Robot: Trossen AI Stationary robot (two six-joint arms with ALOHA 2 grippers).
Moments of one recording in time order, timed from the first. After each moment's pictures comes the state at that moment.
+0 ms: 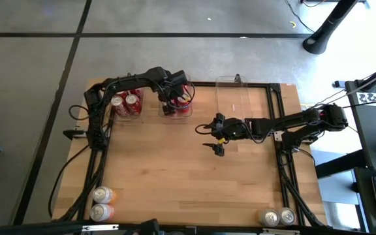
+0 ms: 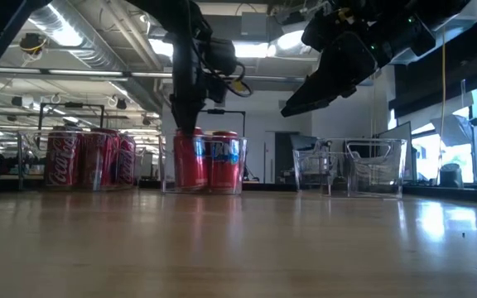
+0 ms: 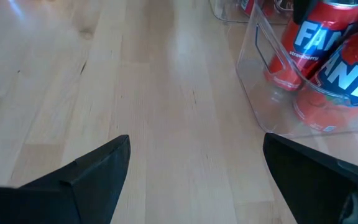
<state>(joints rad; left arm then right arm) 0.49 1.91 1.64 -1.17 -0.13 0.18 0.03 1.39 0.74 0.08 0.10 -0.03</state>
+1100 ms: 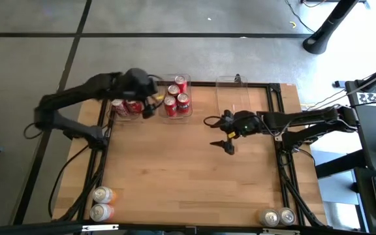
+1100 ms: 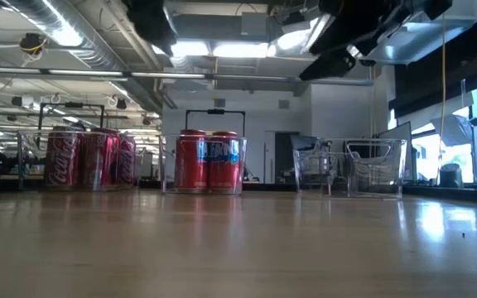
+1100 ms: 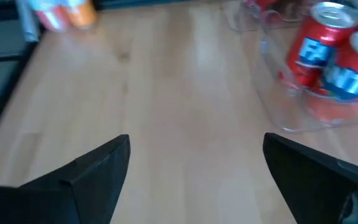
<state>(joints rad) 0.33 1.25 1.39 -0.97 -0.18 0.13 0.03 1.21 0.85 -0.22 -0.01 0.10</state>
